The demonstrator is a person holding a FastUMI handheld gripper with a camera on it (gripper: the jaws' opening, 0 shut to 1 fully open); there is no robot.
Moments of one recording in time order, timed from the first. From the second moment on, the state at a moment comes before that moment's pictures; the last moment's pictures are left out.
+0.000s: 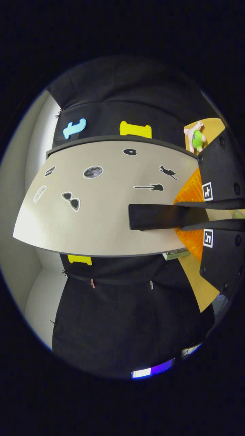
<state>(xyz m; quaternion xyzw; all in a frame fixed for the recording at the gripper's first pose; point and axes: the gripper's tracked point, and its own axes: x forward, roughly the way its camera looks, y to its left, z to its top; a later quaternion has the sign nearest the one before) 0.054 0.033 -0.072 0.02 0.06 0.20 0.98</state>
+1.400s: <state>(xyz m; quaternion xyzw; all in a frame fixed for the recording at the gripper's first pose) 0.032 -0.076 -0.071 0.01 0.04 0.11 0.99</state>
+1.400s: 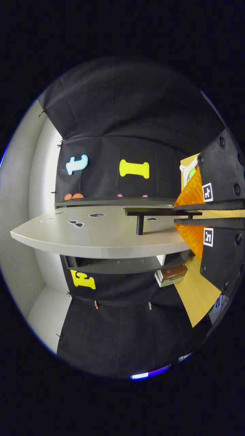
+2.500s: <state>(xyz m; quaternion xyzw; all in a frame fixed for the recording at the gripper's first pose) 0.008 0.116 -0.232 0.02 0.16 0.03 0.99</state>
